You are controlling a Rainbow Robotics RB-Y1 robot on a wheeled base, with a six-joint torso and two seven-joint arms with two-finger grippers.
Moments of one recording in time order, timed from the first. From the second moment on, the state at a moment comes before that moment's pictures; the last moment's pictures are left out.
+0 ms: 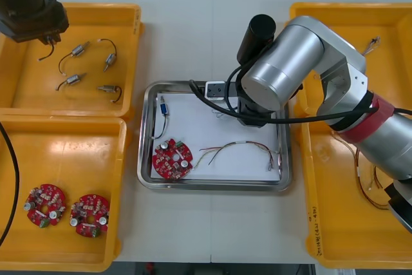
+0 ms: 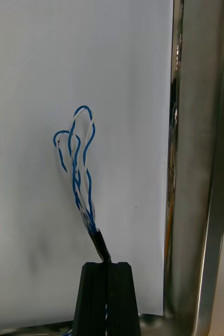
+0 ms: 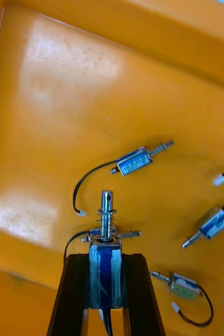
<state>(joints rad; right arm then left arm) -0.83 -0.47 0.65 -1.66 -0.52 1.56 2.18 -1.05 0.66 -0.04 -1.06 0.46 1.63 -1.15</state>
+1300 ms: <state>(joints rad) -0.84 -0.40 0.46 -1.66 -0.53 1.89 2.16 -0.90 0.55 -0.04 -1.63 0.53 1.91 -1.15</state>
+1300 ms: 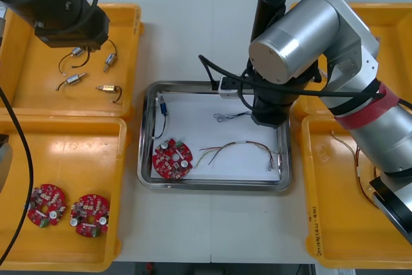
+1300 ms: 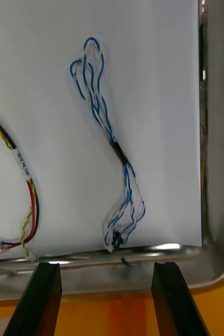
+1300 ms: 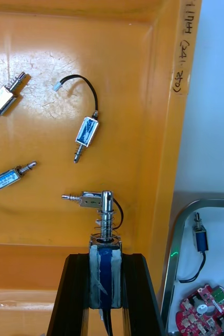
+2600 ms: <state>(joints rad) -0.61 -0.67 -0.10 -1.92 -0.64 1.92 2.01 -0.90 0.42 -0.23 -1.71 0.54 1.91 -0.96</state>
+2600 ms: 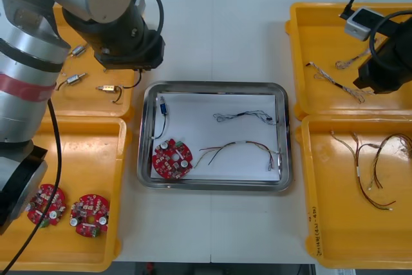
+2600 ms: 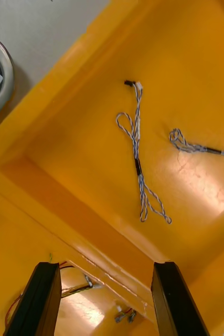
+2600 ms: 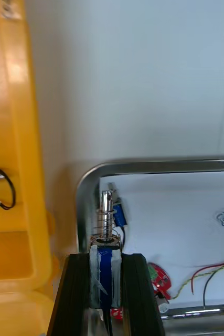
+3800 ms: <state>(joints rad) -0.19 -0.64 -0.41 -2.15 -0.70 1.92 1.68 -0.87 0.30 -0.52 -1.49 0.50 1.66 -0.96</state>
